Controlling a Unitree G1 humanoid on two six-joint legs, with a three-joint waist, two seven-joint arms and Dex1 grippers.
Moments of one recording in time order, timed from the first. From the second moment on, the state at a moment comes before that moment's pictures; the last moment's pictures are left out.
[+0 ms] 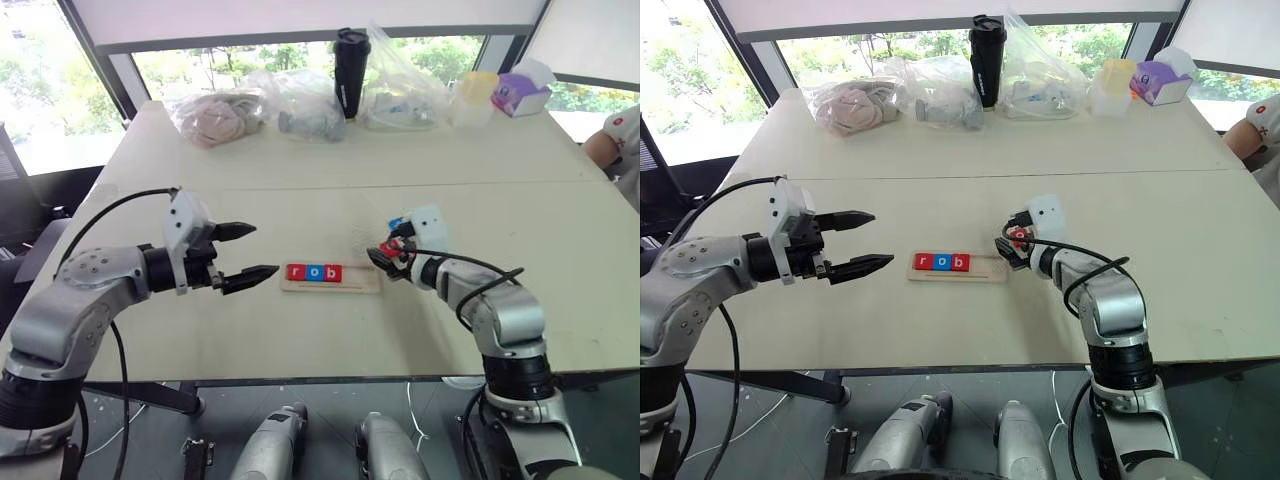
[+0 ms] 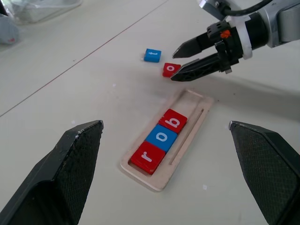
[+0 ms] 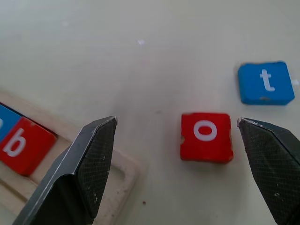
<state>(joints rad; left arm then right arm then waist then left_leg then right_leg) -0.33 0.79 0.11 -0.38 -0.63 0.67 -0.87 -0.46 -0.31 -0.01 -0.21 0.19 1.03 0.27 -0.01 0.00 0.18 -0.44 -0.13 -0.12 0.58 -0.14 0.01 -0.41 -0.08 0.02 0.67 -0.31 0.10</state>
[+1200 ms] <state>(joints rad) -0.42 0.70 0.00 -0.24 -0.57 0.60 -0.95 -0.14 0.00 -0.19 -0.79 0.20 1.39 -0.03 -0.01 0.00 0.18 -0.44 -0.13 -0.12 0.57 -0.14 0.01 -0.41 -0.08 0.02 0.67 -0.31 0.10</state>
